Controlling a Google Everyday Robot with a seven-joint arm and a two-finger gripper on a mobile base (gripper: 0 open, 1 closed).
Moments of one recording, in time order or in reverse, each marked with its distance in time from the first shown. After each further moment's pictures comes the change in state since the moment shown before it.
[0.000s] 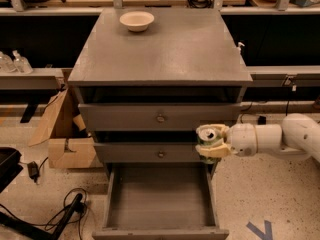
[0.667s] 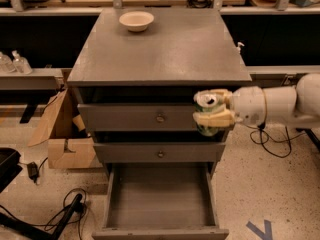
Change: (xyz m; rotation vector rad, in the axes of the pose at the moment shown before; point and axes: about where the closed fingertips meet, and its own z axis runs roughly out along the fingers) arm -0.136 0.003 -0.018 0.011 -0.027 -0.055
